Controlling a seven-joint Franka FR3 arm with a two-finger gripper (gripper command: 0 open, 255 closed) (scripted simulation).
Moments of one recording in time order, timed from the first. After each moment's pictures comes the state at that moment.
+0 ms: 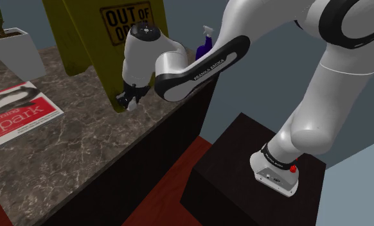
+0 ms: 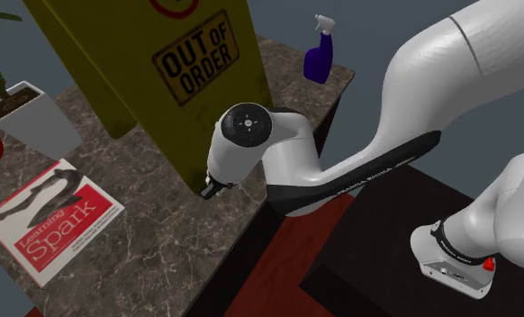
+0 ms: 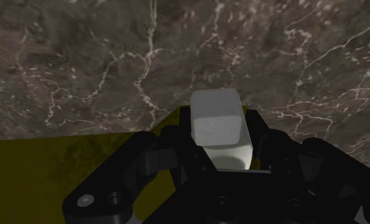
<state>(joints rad) 0.07 0.25 0.46 -2.07 -0.50 2.55 0.94</state>
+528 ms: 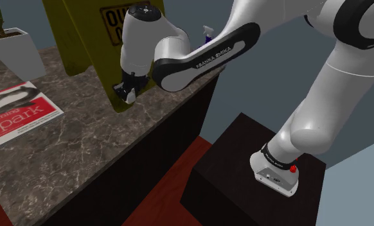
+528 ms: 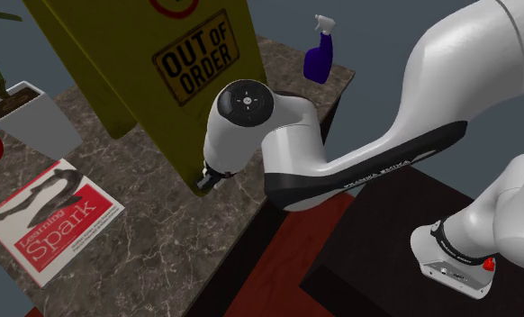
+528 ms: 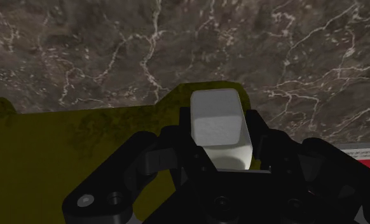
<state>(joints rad) 0.05 0.18 0.49 -2.04 -0.41 2.47 0.87</state>
